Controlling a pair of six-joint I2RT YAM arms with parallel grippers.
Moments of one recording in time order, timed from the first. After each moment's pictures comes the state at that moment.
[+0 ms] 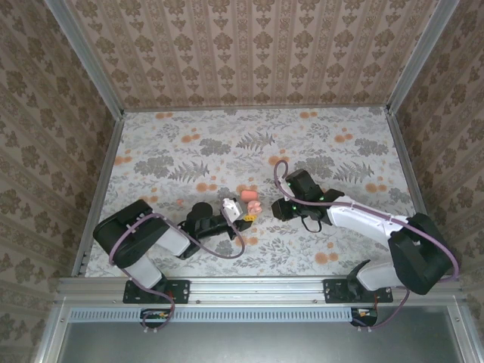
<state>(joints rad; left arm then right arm) -0.83 1.62 0.24 1.16 0.40 0.13 0.59 1.39 0.74 -0.34 -0.19 0.33</state>
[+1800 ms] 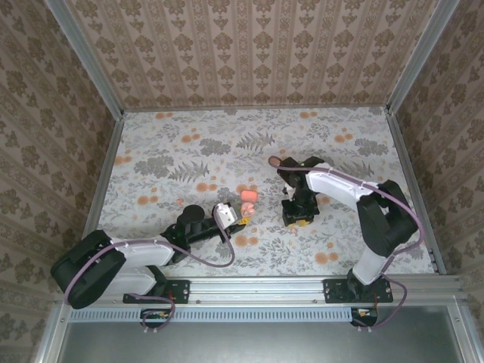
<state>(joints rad) -0.86 1.24 0.20 0.78 0.33 0.24 0.54 1.73 1.16 -1.13 -0.19 0.39</state>
